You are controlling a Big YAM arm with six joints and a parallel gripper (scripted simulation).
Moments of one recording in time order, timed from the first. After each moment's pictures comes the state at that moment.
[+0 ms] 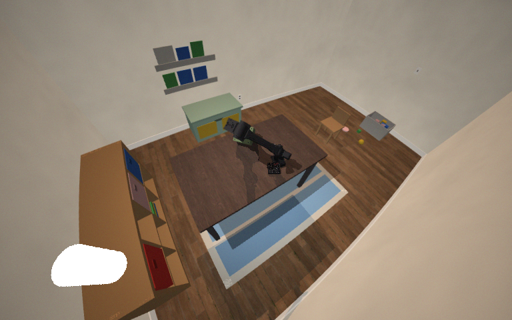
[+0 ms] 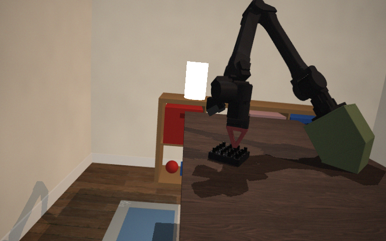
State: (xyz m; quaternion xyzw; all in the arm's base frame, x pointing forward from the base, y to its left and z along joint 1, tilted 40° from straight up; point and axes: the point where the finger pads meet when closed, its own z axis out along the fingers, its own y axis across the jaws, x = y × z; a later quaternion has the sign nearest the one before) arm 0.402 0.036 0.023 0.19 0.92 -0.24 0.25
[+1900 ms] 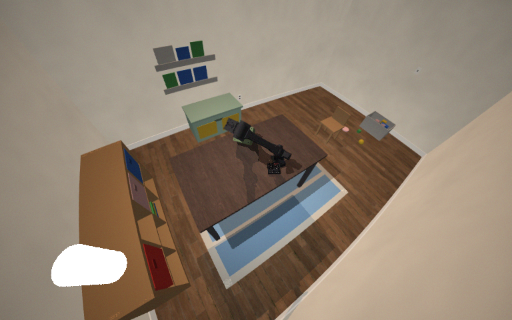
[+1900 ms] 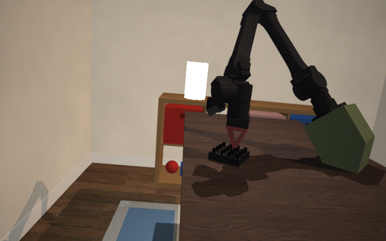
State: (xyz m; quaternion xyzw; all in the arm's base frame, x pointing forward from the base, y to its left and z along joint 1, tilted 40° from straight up) arm 0.402 0.036 0.023 0.19 0.92 -0.24 0.25
